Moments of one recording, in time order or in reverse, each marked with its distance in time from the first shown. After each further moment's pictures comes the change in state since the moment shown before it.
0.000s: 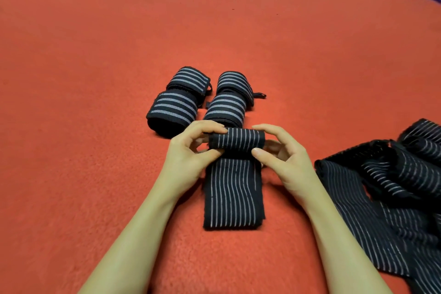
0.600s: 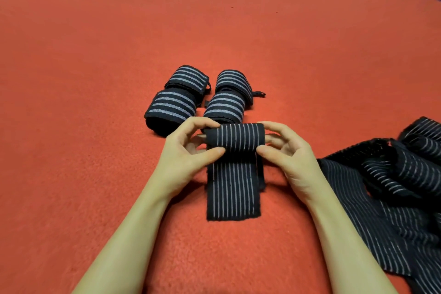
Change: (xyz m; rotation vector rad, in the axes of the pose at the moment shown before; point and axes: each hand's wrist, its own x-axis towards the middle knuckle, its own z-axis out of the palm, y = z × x) left_hand -0.003 0.003 -0.002 -0.207 -0.045 -0.081; right_hand -0.001 -0.003 -0.006 0.180 0.033 0.058
